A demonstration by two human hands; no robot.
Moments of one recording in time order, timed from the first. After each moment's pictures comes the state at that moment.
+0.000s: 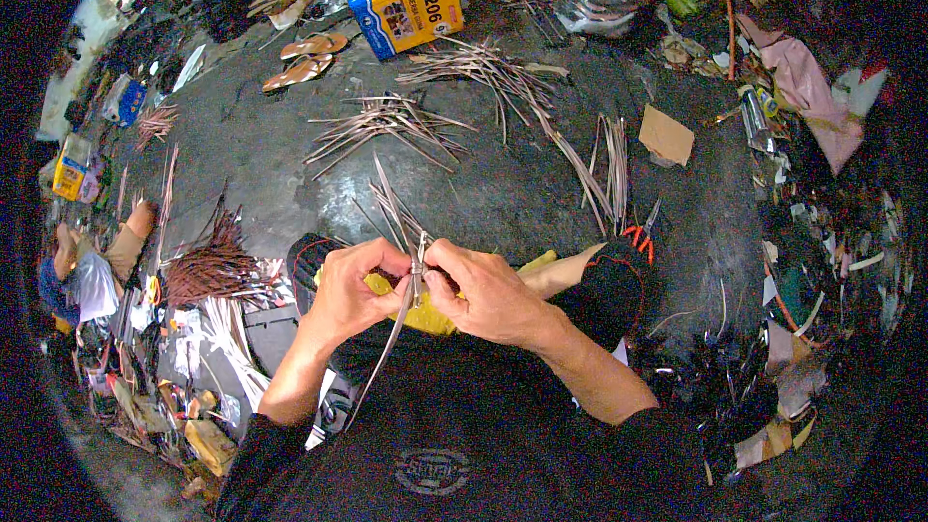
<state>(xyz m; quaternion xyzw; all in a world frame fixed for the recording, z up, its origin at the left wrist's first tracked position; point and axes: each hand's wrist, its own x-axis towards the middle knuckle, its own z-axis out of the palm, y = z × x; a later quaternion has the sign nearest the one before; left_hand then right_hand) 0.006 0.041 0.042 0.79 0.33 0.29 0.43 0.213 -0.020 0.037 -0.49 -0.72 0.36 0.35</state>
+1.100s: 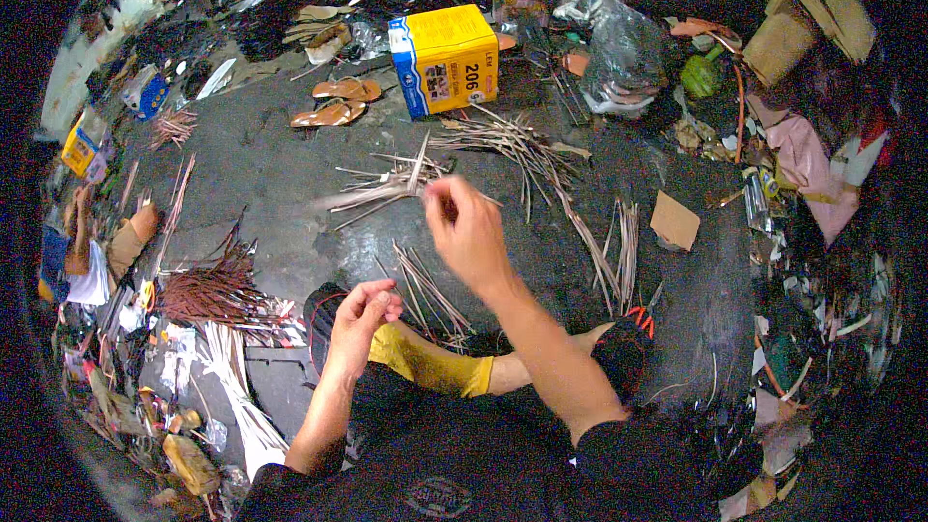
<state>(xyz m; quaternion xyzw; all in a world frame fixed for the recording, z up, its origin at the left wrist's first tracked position) -0.036 0.065 -0.041 0.39 0.46 0.42 0.68 0.177 0.140 0.009 -0.53 -0.65 0.19 0.51</state>
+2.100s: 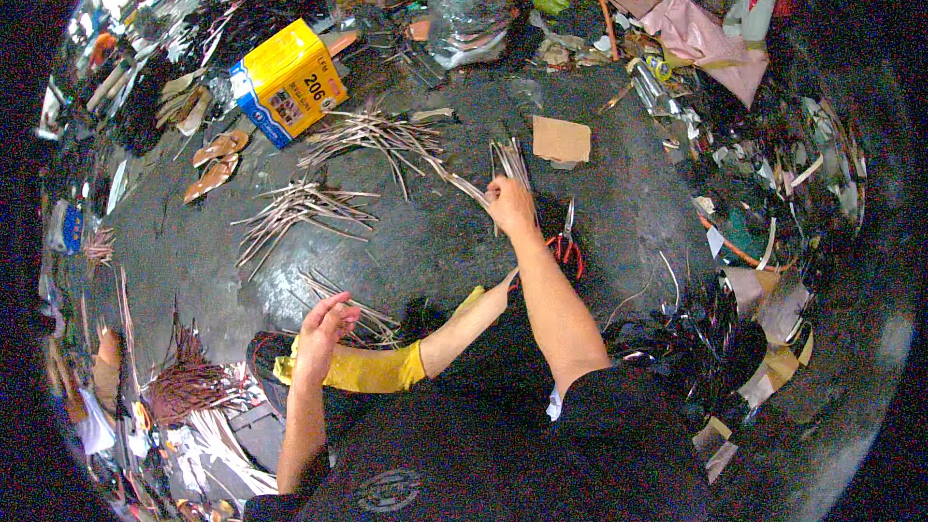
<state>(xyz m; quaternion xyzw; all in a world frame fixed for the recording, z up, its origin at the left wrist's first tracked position) 0.021 0.075 -0.087 0.44 0.45 0.26 0.73 0.450 0.068 -0.138 -0.85 -0.45 0.07 0.28</state>
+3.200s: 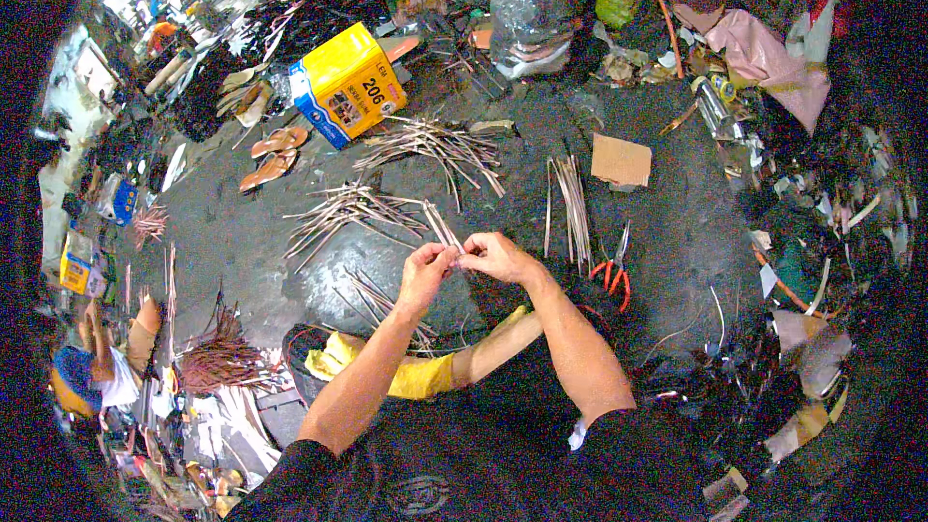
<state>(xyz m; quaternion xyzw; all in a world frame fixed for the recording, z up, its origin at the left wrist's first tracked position) 0.173 0.121 -0.129 0.51 0.41 0.31 0.68 0.365 0.079 -0.133 -0.53 -0.55 0.52 0.37</state>
